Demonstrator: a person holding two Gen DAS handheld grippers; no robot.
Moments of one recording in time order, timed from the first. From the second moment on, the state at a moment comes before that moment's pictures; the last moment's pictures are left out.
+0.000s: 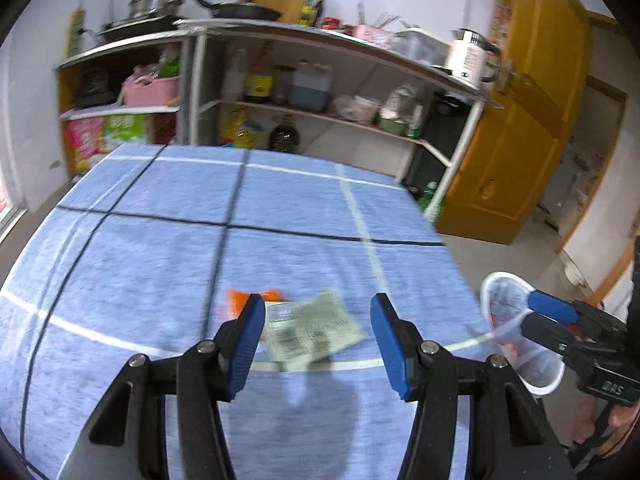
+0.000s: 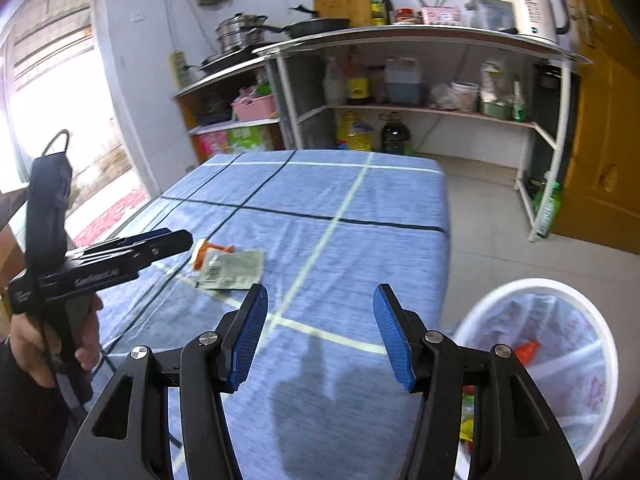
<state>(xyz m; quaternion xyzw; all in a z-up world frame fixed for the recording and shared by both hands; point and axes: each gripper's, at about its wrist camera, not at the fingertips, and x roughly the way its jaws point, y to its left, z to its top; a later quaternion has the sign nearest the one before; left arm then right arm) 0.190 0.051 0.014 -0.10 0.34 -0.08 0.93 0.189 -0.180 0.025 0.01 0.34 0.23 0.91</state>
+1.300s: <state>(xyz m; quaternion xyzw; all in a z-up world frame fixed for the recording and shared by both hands) 0.223 0.059 -0.033 -0.06 0.41 -0.07 0.91 0.201 -0.155 0.010 0.00 0.37 0.24 0.90</state>
